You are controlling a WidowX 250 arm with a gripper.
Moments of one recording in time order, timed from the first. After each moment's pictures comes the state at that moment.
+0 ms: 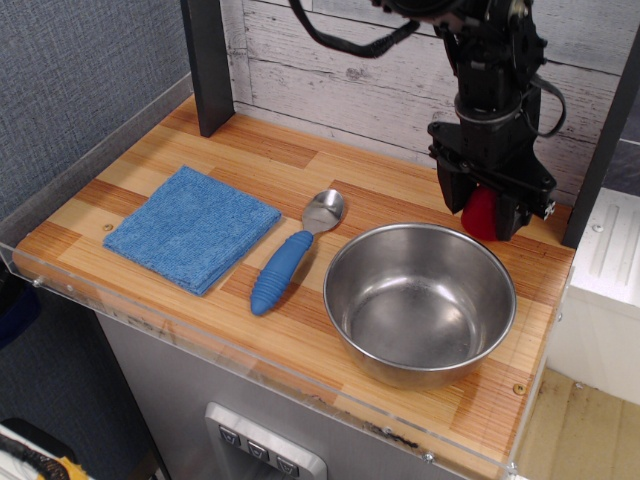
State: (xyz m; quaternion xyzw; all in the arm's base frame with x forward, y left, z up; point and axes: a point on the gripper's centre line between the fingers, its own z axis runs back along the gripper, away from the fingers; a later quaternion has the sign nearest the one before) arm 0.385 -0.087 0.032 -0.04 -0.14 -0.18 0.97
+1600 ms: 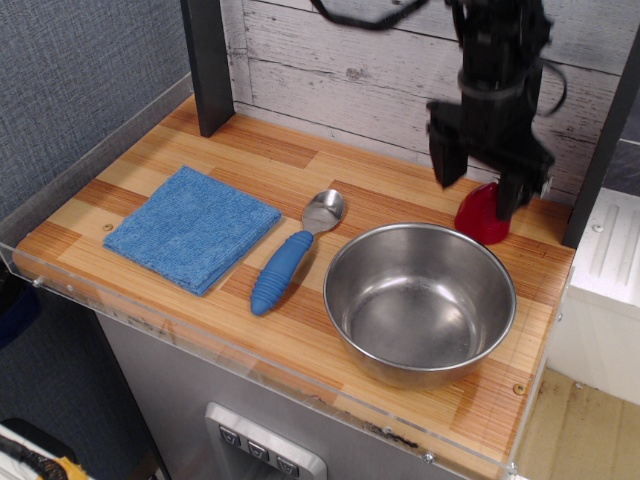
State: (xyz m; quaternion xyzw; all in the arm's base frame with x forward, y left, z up) arm 0.393 -0.079 0.055 -0.01 -0.14 -0.18 0.97
